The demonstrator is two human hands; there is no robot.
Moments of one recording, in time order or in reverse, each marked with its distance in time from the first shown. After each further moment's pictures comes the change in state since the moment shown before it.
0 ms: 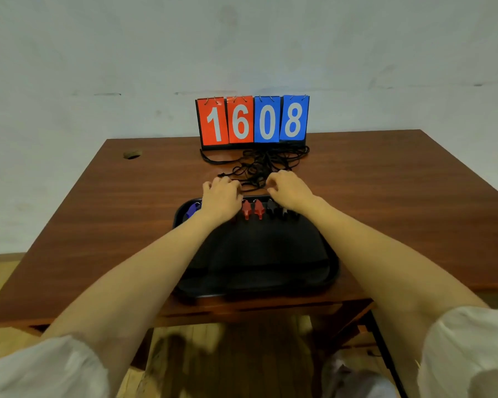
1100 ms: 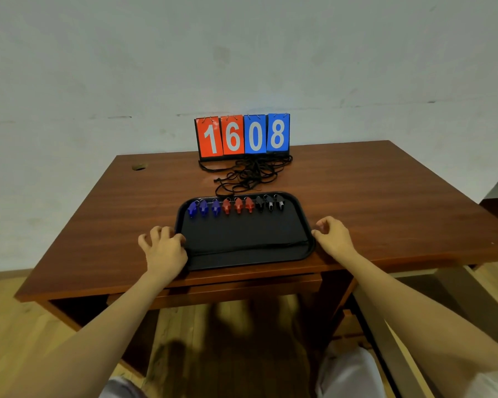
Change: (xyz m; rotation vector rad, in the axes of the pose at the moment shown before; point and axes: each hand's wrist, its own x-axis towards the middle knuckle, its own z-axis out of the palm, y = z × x) left_hand -0.170 -0.068 0.017 0.092 0.060 -0.258; right_hand -0.180 0.073 0.025 0.435 0.236 0.437
